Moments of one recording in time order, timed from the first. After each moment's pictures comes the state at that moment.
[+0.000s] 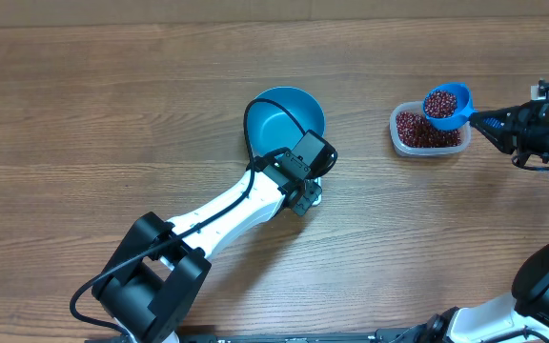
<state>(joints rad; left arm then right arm) -0.74 1.84 1.21 -0.57 -0.12 -0.02 -0.58 1.77 1.47 -1.11 -1.04 0.05</state>
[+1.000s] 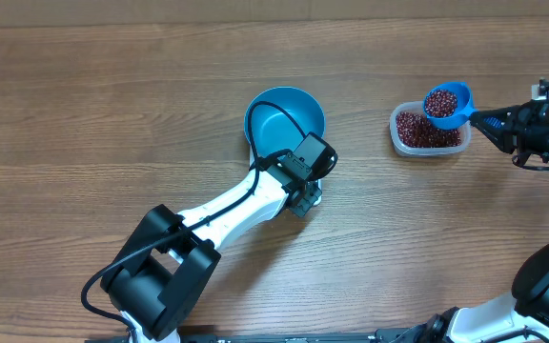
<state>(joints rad) -0.74 1.88 1.20 -0.56 -0.12 -0.02 -0.58 1.77 1.47 -1.10 -1.04 0.05</state>
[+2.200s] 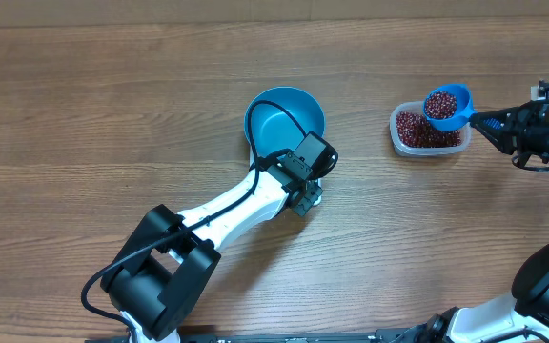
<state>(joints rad) -0.74 1.88 1.20 -0.54 -0.12 -0.02 -0.58 1.77 1.47 -1.11 -1.03 0.05</state>
